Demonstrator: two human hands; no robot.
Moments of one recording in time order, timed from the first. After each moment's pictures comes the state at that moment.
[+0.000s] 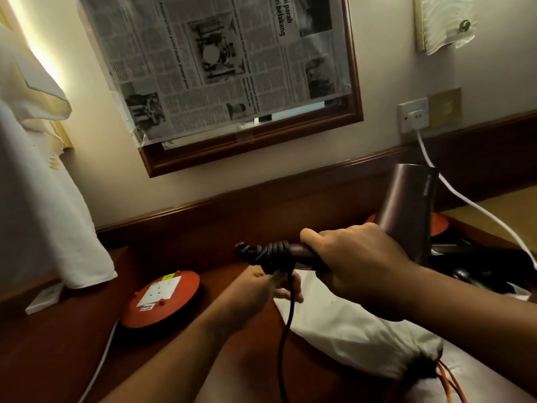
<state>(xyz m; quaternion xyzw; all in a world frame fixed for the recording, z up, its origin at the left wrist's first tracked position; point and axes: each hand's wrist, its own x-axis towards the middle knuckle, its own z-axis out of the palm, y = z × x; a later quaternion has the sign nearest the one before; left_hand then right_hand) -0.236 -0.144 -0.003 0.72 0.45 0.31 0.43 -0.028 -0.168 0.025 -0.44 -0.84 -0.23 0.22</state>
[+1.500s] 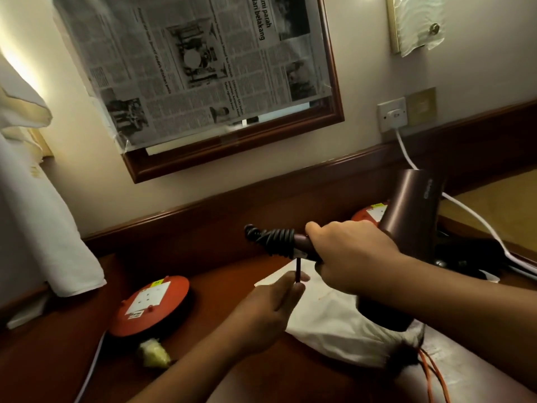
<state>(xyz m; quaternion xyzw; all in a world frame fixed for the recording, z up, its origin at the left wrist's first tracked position) -0.218 -0.159 -0.026 0.84 0.47 0.19 0.18 -0.018 -0.171 0.030 -0.54 -0.81 -0.14 0.19</state>
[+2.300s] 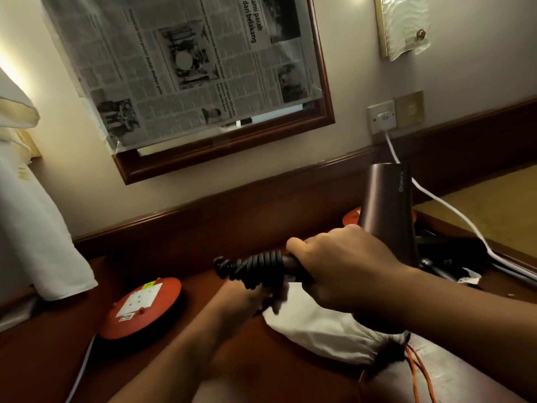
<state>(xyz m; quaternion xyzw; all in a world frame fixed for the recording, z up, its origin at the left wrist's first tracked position) -0.222 -0.148 -0.014 0.74 0.44 0.31 0.41 -0.014 -0.201 0.032 -0.45 -0.85 -0.20 0.20</state>
